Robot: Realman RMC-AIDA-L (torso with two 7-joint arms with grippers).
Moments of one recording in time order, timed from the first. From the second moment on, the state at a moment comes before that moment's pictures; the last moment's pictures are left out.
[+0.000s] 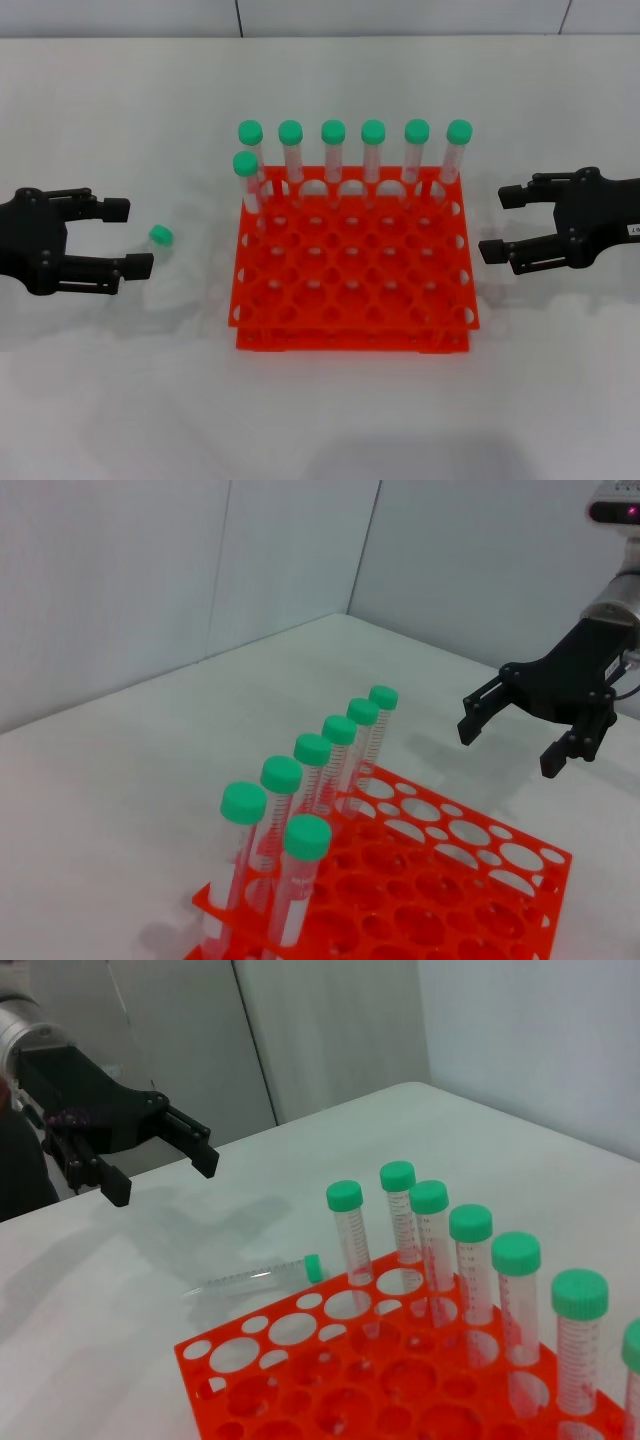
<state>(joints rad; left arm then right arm) -0.42 -1.96 0.63 0.93 2.10 1.84 -1.55 0.44 2.01 -1.06 -1.03 -1.91 -1.52 1.69</state>
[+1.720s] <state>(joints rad) -0.63 -1.95 0.63 0.96 2.66 1.82 -1.90 0.44 2.01 -1.07 -1.02 -1.87 -1.51 1.69</state>
